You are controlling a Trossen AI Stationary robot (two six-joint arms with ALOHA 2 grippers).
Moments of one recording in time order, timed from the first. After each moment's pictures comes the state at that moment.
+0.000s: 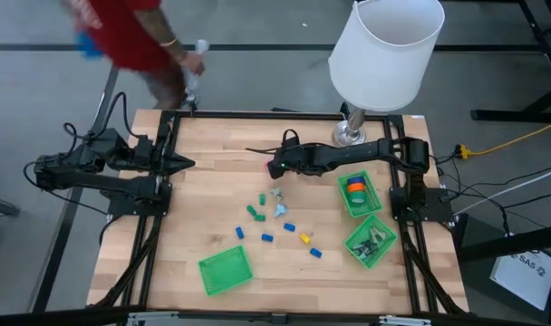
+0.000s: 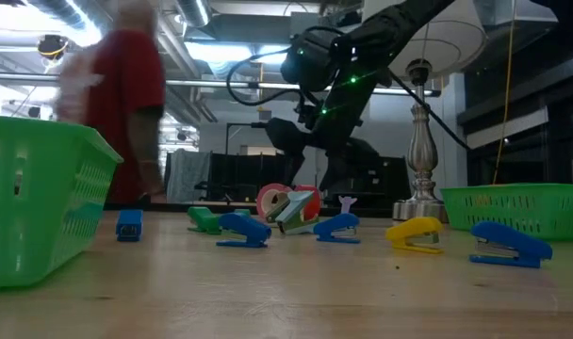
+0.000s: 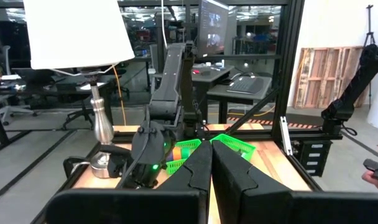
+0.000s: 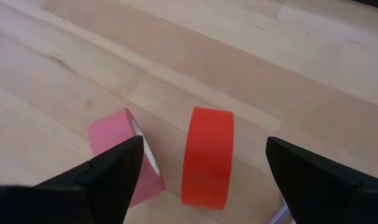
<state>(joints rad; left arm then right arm) 0.00 0.39 0.78 -0.39 0.00 0.00 -0.13 1.97 1.30 -0.38 0.46 0.83</state>
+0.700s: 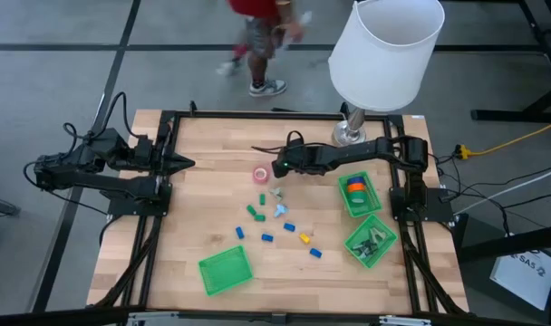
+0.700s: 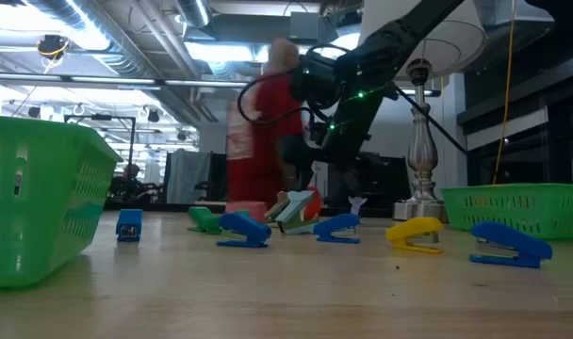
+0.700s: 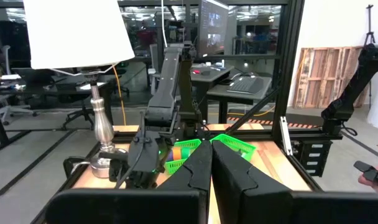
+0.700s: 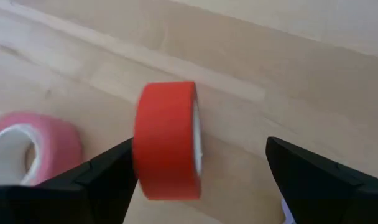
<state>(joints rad) 0.00 0.39 0.78 -0.39 0.00 0.00 -0.17 1.97 1.23 -0.36 0.41 0.94</state>
